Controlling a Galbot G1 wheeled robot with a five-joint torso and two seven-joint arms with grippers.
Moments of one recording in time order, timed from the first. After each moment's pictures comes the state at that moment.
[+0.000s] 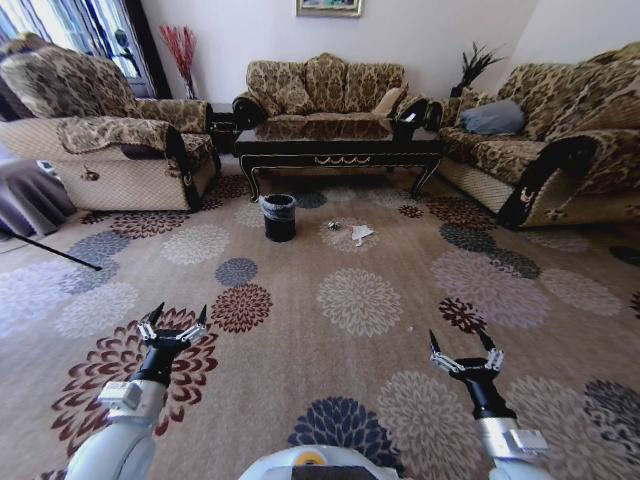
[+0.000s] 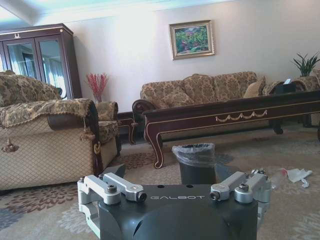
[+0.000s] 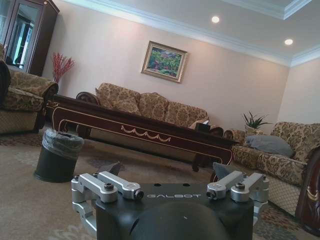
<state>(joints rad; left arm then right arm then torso) 1.81 -1.11 -0.77 -2.28 -0.37 -0.05 -0.14 -1.87 1.38 0.88 2.13 0.16 0.36 -0.11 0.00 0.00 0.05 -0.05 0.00</state>
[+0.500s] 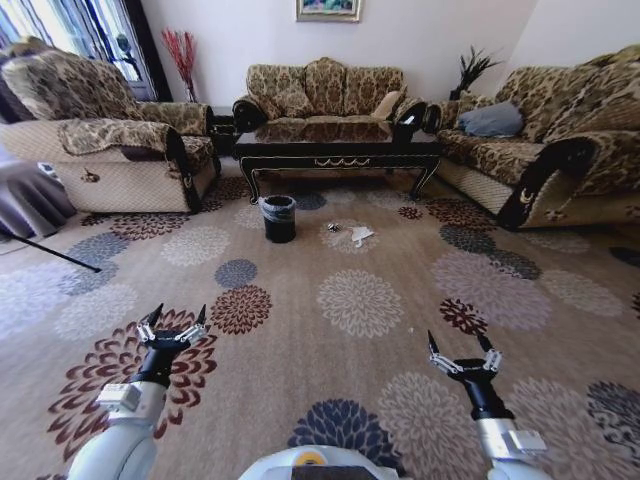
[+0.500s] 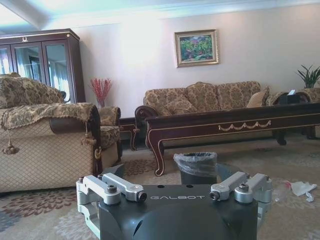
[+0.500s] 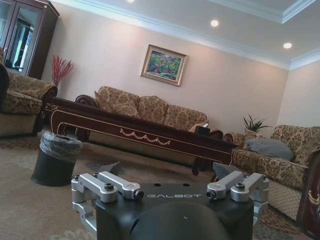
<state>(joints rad) 1.81 -1.11 -0.77 -2.28 -0.40 -0.08 -0.16 -1.87 1.38 0.89 2.12 0.16 0.38 -0.11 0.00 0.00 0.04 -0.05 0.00</state>
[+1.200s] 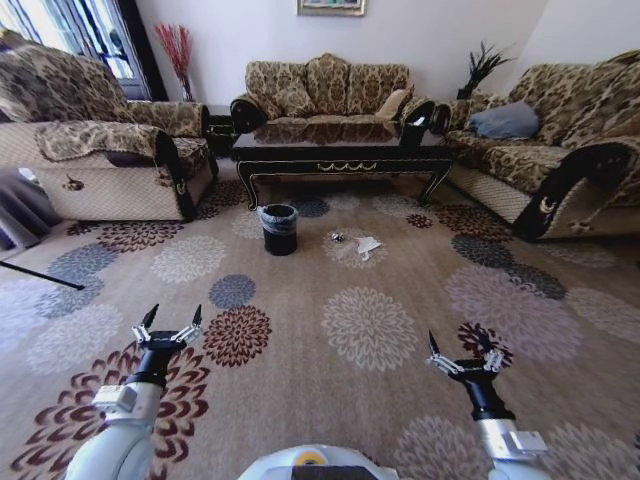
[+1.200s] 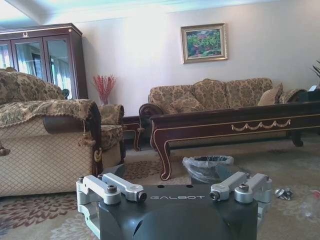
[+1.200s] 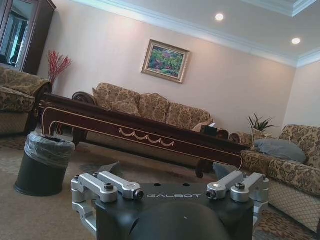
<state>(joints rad) 1.82 -1.12 -0.78 -2.27 -0.40 -0.10 -0.16 -1.87 1.38 0.88 2.12 0.15 0.38 -0.10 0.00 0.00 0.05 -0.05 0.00</state>
